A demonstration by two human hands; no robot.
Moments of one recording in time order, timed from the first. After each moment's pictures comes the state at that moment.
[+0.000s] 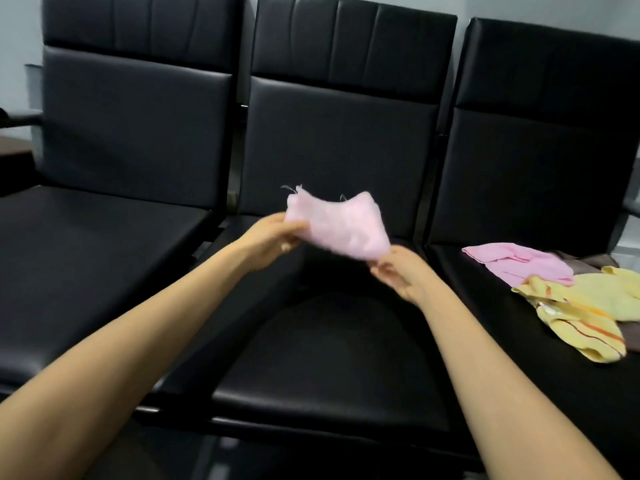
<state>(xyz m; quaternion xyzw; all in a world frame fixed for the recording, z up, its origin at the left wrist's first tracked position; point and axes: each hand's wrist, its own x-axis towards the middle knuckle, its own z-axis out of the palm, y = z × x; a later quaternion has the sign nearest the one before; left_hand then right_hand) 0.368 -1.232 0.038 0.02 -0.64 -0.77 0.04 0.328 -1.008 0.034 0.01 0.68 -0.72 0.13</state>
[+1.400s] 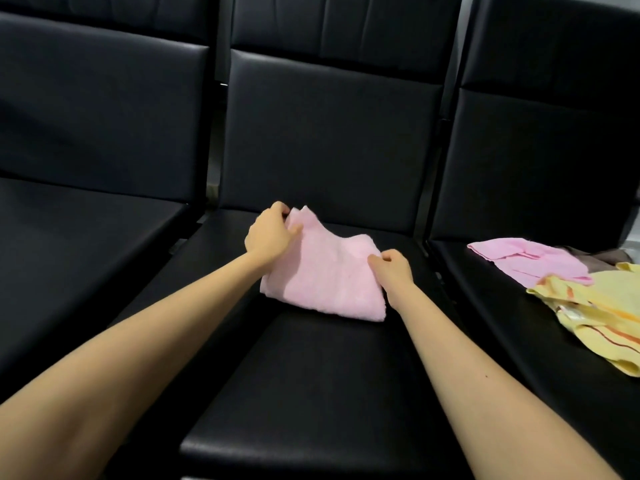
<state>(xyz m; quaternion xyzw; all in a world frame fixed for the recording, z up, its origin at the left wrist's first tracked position) 0.308 -1.220 0.004 0.18 -0.89 -0.36 0.23 0.279 -1.027 -0.013 0.05 0.83 -0.55 0.00</state>
